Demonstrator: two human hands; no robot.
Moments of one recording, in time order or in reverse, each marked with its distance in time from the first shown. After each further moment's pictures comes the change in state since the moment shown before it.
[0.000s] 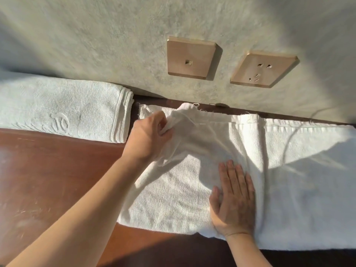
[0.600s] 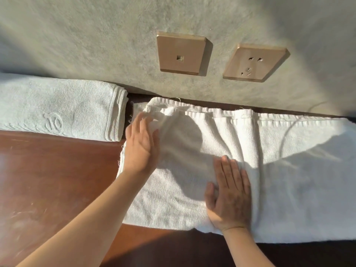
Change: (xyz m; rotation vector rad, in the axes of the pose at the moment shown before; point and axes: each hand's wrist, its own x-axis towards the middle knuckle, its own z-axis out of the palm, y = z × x) left_hand -0.031 -0.016 0.035 0.031 0.033 -0.117; right_hand 0.000 0.001 0.004 0.034 0.012 0.002
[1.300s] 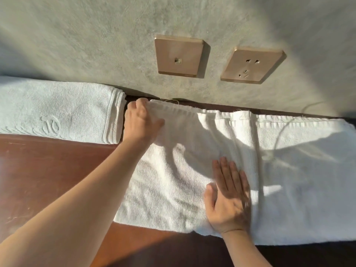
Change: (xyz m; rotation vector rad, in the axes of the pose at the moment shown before) left_hand 0.063 0.019 -0.010 0.010 -0.066 -0.194; right_hand -0.003 -0.005 -0.010 0.012 -0.106 0.050
